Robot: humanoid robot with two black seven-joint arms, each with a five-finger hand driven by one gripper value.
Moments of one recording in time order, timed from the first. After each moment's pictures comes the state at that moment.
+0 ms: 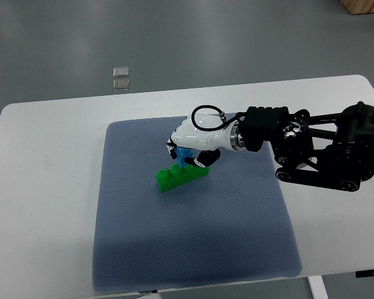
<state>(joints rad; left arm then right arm) 0.04 0.00 -0.09 -0.16 0.07 -0.03 -0.04 1.23 -0.34 -0.08 1.32 -1.70 -0.01 -0.01</state>
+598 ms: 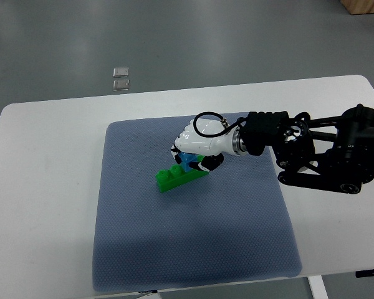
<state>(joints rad) 0.04 0.00 -0.09 -0.16 0.07 -0.03 -0.04 1.23 -0.34 -0.11 1.31 -1.72 0.00 0.00</state>
